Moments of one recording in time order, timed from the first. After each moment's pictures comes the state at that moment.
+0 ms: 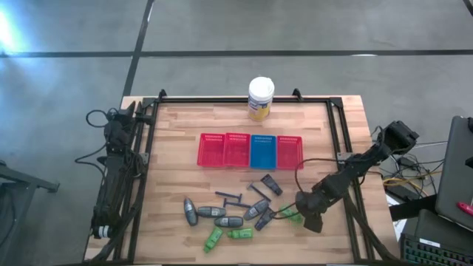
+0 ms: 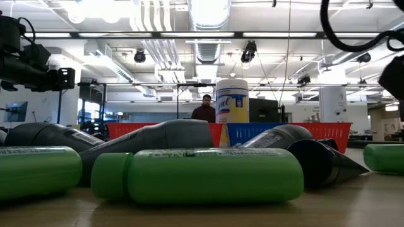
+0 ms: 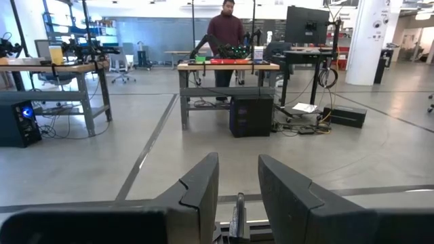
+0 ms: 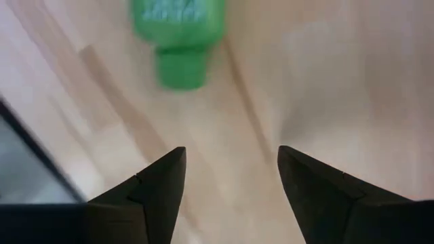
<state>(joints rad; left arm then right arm) 1.48 0.01 0.01 0.02 -0.02 0.02 0.63 1.47 0.70 -0.57 -0.32 1.13</state>
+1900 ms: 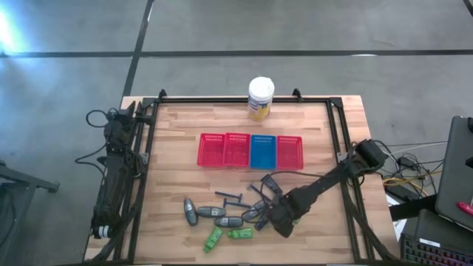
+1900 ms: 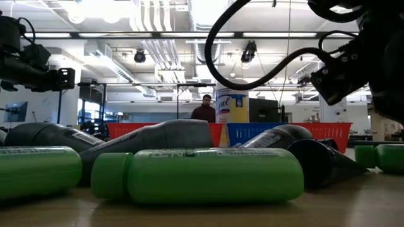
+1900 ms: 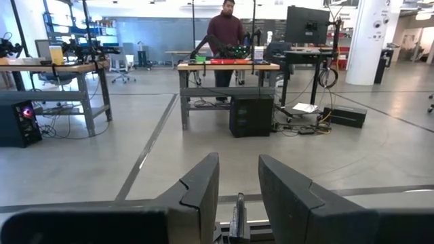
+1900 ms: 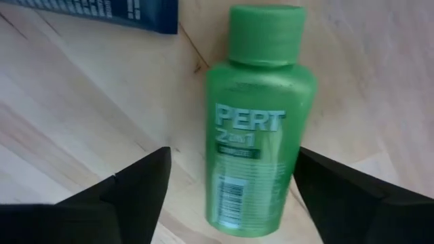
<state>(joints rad) 1.48 0.01 0.01 0.02 -0.02 0.02 0.52 1.90 1.15 -0.82 -0.20 1.18</state>
